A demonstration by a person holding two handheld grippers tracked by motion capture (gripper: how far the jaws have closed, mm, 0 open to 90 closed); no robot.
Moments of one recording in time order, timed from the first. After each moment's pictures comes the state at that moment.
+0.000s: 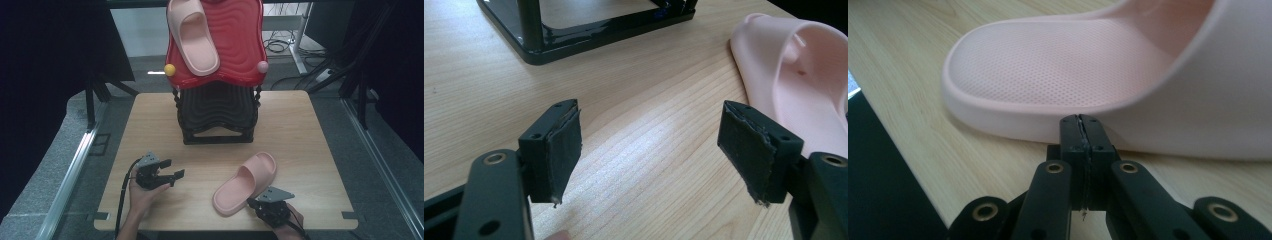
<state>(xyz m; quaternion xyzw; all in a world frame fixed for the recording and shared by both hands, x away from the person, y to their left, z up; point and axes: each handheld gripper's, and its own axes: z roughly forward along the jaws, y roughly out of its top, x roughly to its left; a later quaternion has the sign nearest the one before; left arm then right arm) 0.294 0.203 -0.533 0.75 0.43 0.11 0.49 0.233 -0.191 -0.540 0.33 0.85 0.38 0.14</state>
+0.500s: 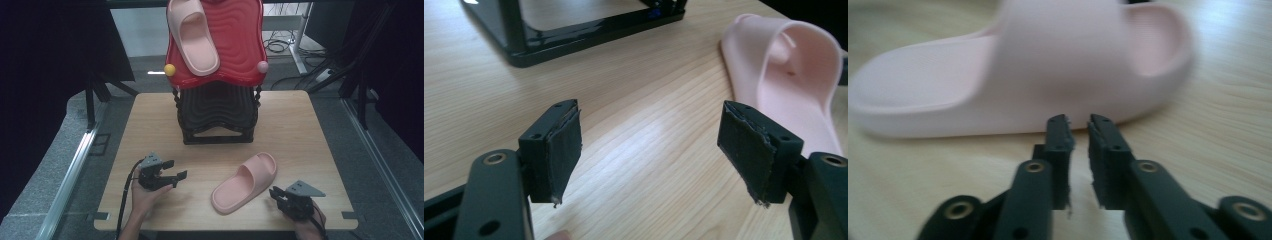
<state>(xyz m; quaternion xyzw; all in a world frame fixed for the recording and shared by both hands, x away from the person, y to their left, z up) 0.291 0.192 -0.531 0.76 0.42 0.10 0.49 0.245 -0.256 -0.532 0.42 0.79 0.41 0.20</state>
